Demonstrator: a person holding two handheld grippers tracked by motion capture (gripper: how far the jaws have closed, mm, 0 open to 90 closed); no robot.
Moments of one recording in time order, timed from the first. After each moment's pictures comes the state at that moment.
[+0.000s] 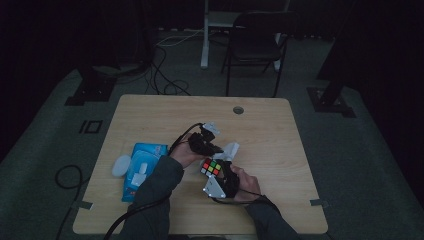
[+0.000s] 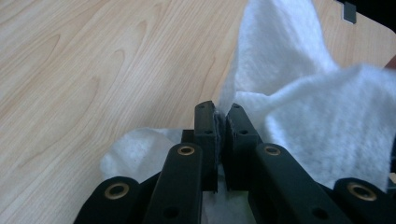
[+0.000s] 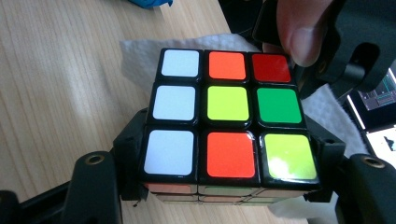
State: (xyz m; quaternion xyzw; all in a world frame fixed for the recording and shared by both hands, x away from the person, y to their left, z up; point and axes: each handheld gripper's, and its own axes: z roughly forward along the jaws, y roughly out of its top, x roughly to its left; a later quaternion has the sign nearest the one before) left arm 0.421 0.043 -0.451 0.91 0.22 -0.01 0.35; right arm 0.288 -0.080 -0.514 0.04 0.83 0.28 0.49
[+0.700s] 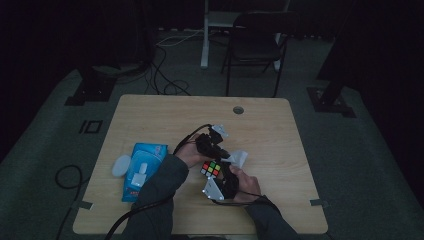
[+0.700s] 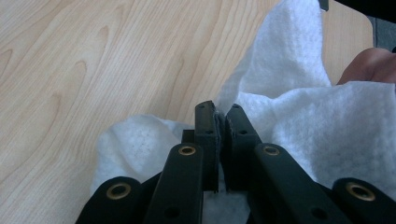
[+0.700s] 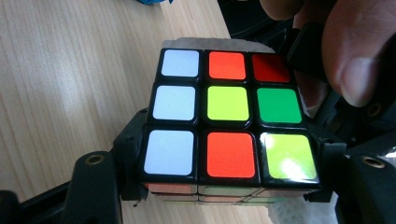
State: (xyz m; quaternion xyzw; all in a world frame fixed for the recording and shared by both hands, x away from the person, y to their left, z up) left arm 0.414 0.021 -0.443 0.92 0.17 -0.03 0.34; right arm 0.286 -0.079 -0.516 0.02 0.82 0.26 0.51
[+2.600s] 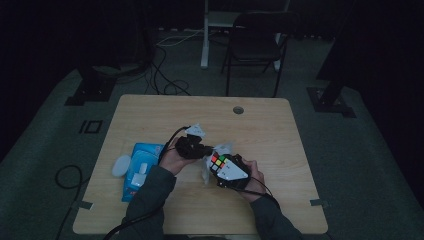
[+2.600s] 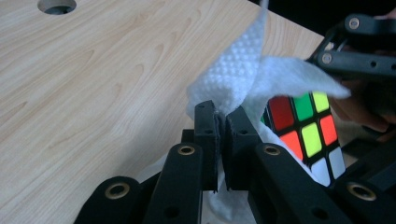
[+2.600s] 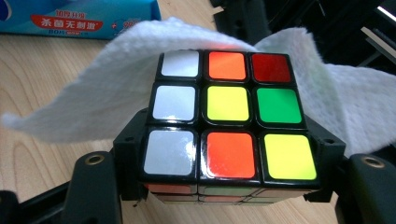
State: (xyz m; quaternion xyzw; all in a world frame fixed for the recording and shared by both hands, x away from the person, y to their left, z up) left arm 0.394 0.080 -0.447 0.87 0.24 0.03 0.43; right arm 0.310 -0.113 -0.496 0.15 0.83 0.40 0.36
